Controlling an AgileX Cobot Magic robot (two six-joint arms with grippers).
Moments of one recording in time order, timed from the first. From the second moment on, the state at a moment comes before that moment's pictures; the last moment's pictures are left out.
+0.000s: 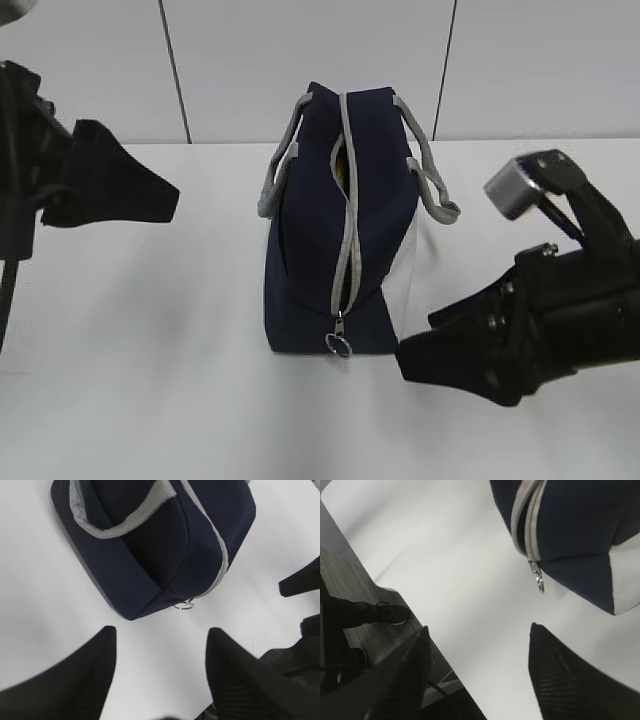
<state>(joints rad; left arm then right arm) -0.42 1.18 -0.94 -0.52 0.70 0.36 0.27 1.29 -0.63 1.21 0.72 -1.28</state>
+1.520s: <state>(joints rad) -0.42 1.13 -0.85 -0.54 0.74 0.40 0.27 1.53 -0.56 1.50 0.74 -1.86</state>
